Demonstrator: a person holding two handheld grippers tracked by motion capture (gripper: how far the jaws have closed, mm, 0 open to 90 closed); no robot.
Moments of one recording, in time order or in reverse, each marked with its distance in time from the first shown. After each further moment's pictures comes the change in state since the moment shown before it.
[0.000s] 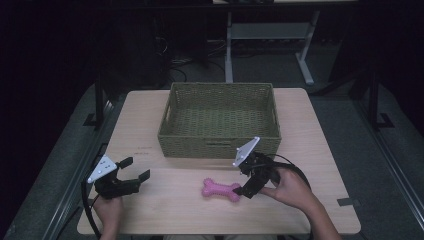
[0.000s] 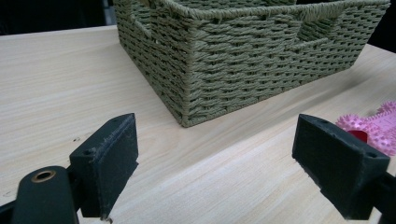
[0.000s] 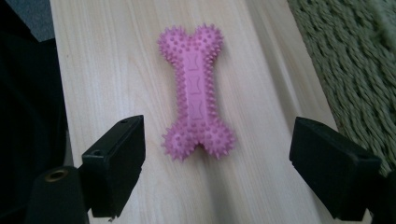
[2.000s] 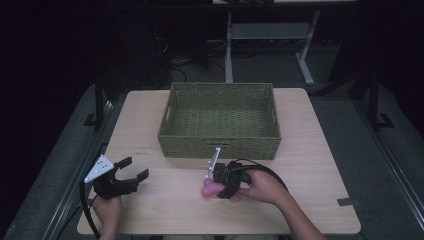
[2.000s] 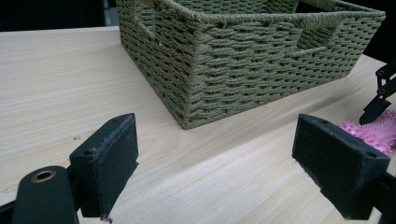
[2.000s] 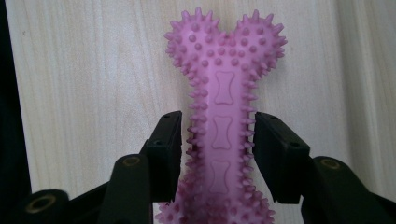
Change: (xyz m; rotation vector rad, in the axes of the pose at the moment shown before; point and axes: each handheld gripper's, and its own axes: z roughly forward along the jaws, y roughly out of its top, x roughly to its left) left arm 0.004 -0.002 -0.002 -0.028 -0.011 -0.044; right arm 0.005 0.035 0.077 0.223 0.077 -0.106
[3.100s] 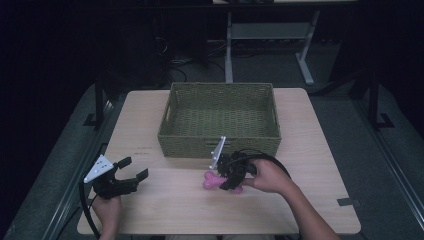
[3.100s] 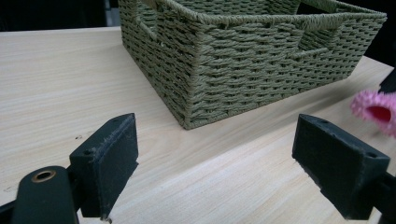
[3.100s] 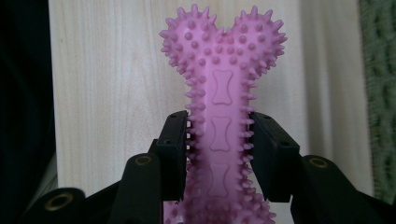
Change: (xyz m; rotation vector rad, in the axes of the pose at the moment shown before) left arm 0.000 0.000 -0.001 0.000 0.000 0.000; right arm -0.013 0.000 -0.037 -0.049 0.031 -0.047
